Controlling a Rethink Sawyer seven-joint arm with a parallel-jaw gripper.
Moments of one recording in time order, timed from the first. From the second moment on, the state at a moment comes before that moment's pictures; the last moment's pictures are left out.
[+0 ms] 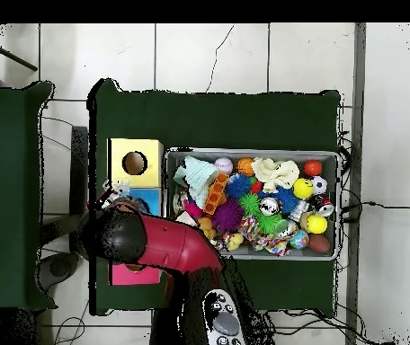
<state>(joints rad) -0.08 -0.85 0.14 1.98 0.35 0.33 2.11</state>
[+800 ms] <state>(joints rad) -0.11 -0.87 0.19 2.03 0.34 0.31 2.11</state>
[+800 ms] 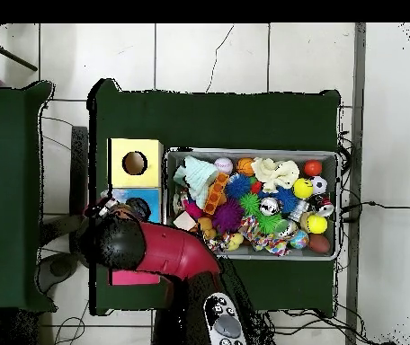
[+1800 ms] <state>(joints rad) -0.14 -0.97 0.19 2.03 0.34 0.38 2.11</state>
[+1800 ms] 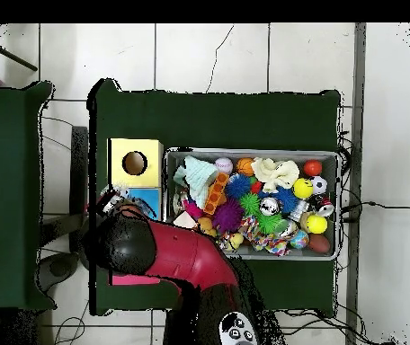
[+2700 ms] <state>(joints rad) -0.21 -0.95 0.20 2.03 0.34 0.38 2.11</state>
